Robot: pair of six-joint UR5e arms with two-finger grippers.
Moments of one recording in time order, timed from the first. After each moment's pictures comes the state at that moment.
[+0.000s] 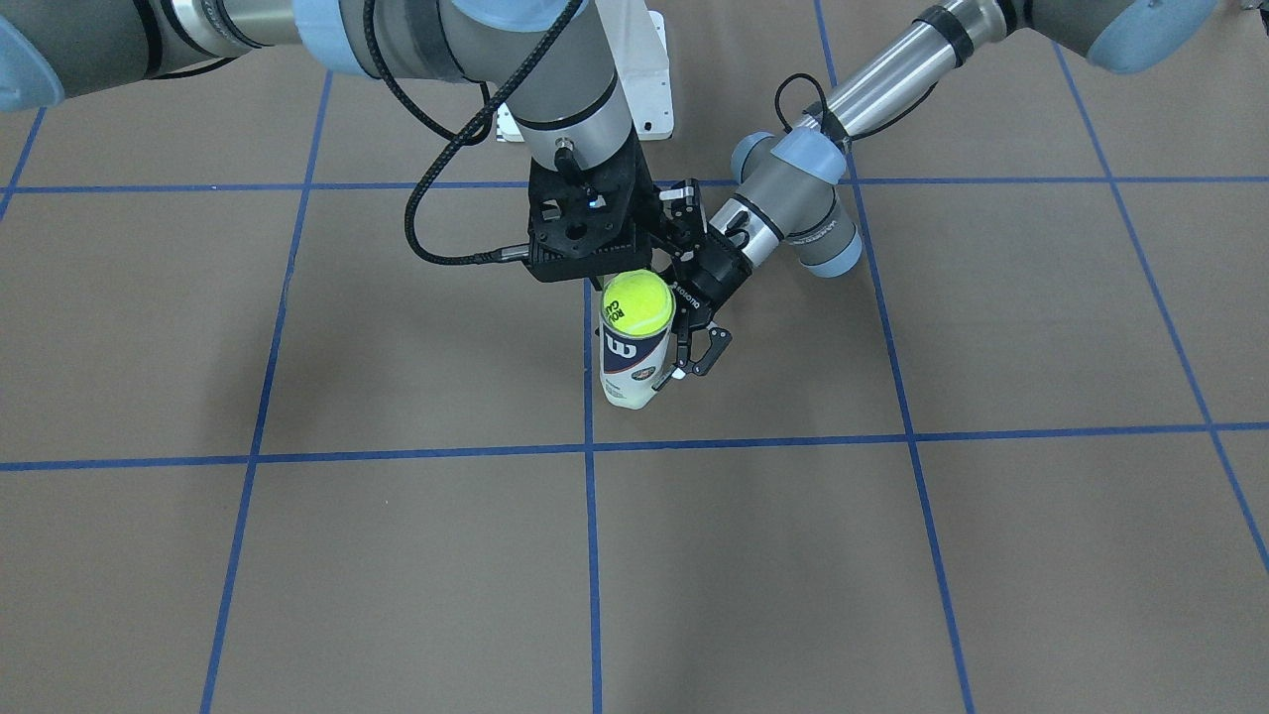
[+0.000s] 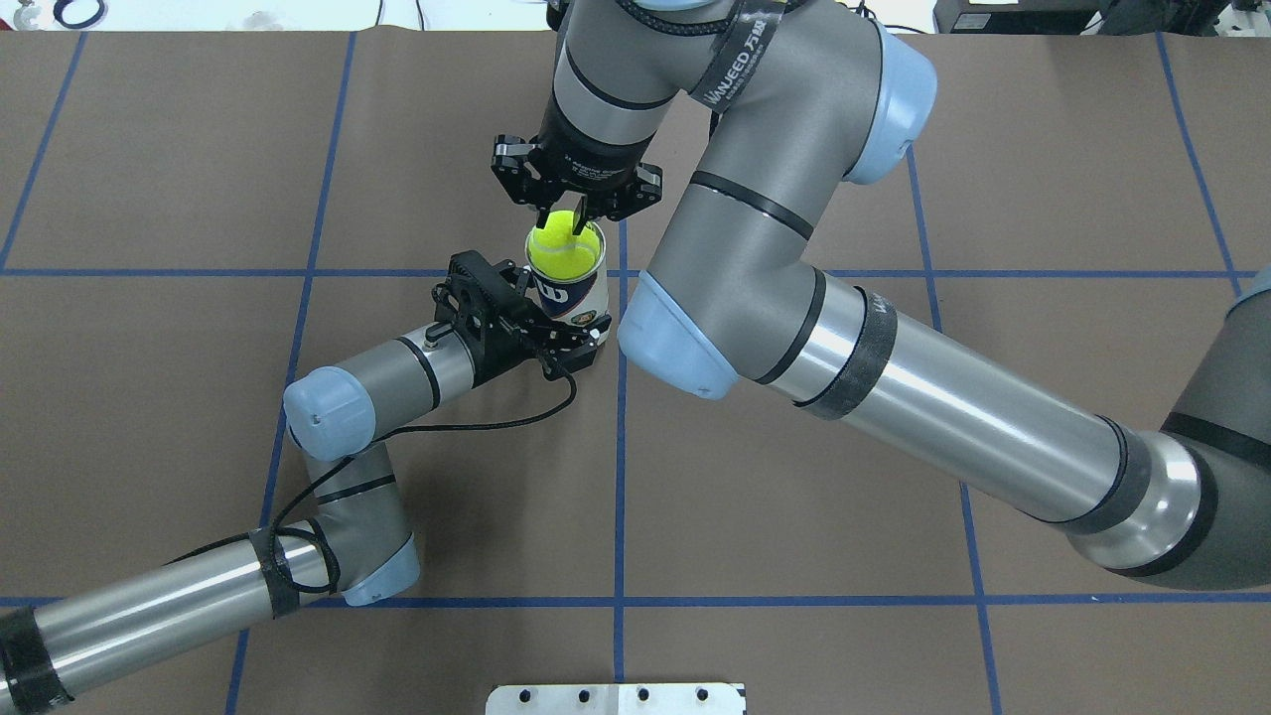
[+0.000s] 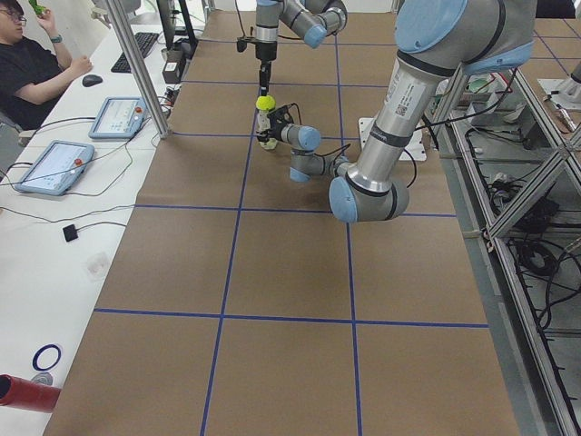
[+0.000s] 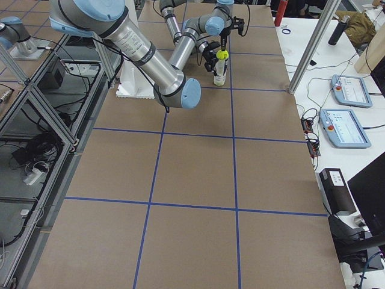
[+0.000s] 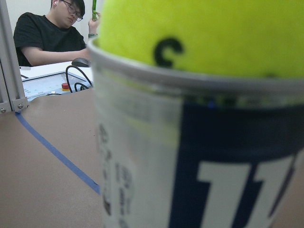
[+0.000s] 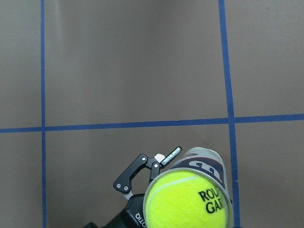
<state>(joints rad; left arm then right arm) -0.45 -2.19 -1.17 -3.12 -1.36 -0.50 0.69 -0.58 1.57 -1.59 2.07 1.23</state>
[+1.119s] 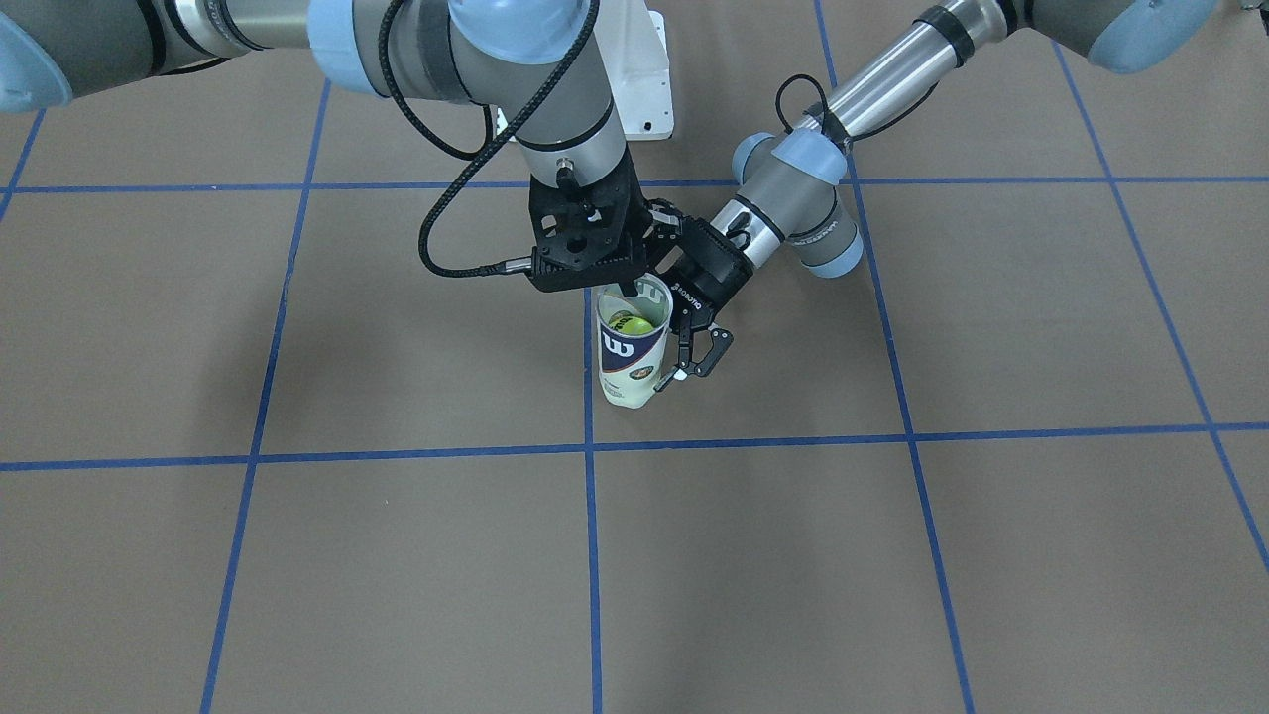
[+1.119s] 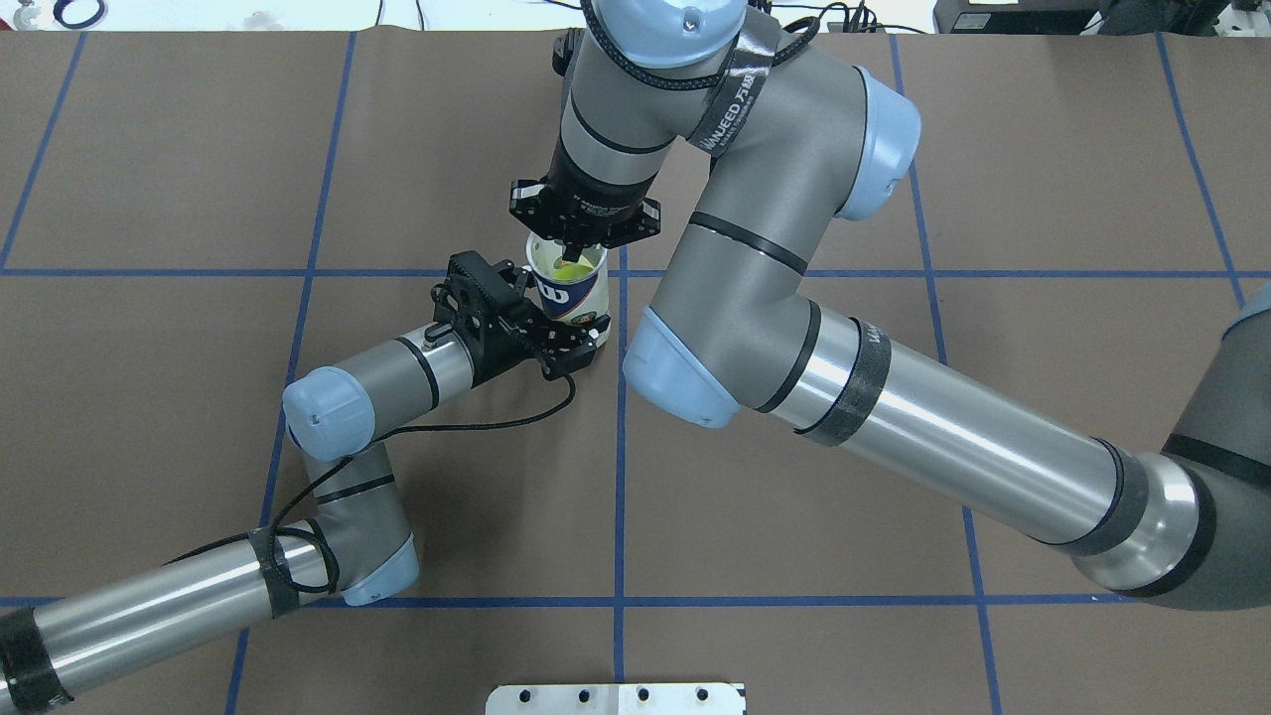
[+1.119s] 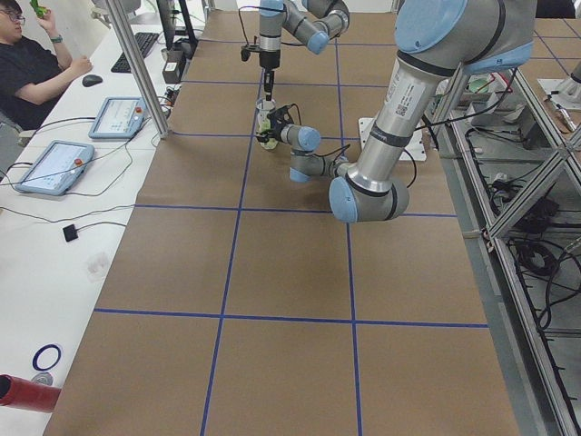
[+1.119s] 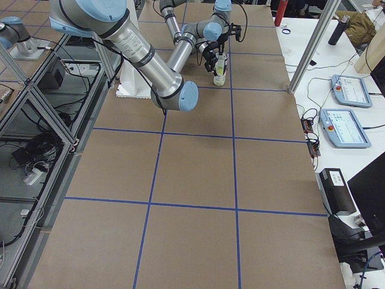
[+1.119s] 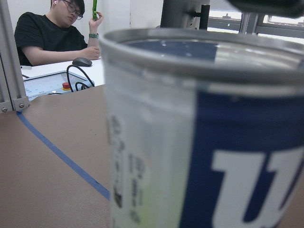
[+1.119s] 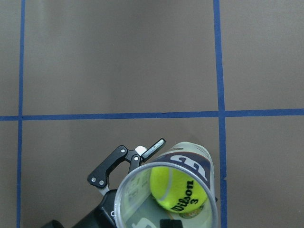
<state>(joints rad) -0.45 -2.18 -1.17 -3.12 -1.36 -0.50 0.67 -0.60 1.56 -1.58 2.06 1.22</state>
